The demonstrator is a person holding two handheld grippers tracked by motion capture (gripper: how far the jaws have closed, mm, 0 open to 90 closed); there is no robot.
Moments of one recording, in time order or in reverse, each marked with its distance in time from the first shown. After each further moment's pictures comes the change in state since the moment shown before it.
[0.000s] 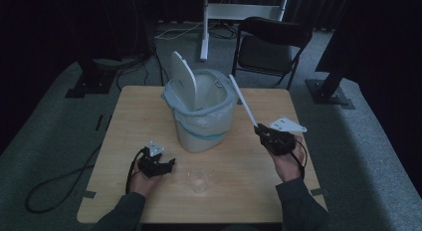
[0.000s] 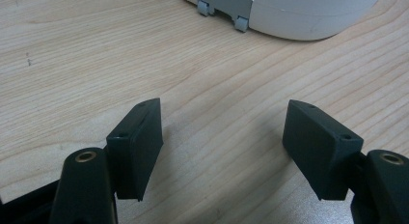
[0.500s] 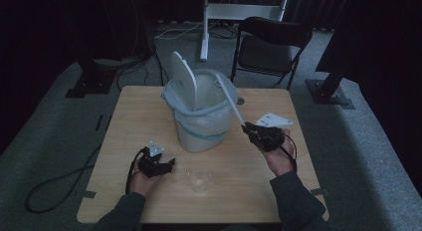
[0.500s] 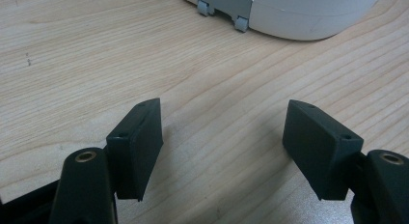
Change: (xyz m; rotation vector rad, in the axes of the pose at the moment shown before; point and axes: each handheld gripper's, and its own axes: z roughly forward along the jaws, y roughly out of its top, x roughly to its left) left arm 0.000 0.000 0.000 -0.001 0.000 -0.001; right arm 0.015 0.017 0.022 0.036 0.105 -0.095
